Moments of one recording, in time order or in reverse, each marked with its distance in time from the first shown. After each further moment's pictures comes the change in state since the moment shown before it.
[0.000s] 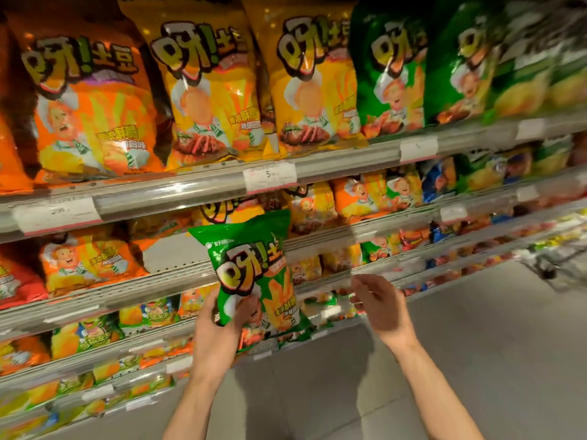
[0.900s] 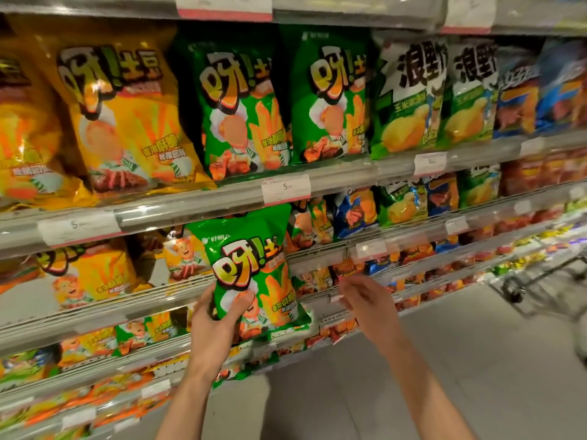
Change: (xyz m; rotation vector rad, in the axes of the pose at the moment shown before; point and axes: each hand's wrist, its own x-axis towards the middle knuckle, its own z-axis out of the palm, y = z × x) left_hand 0.025 0.044 0.263 -0.085 -0.013 0.012; right_hand 0.150 -0.012 -0.217 -0.105 -0.068 -0.079
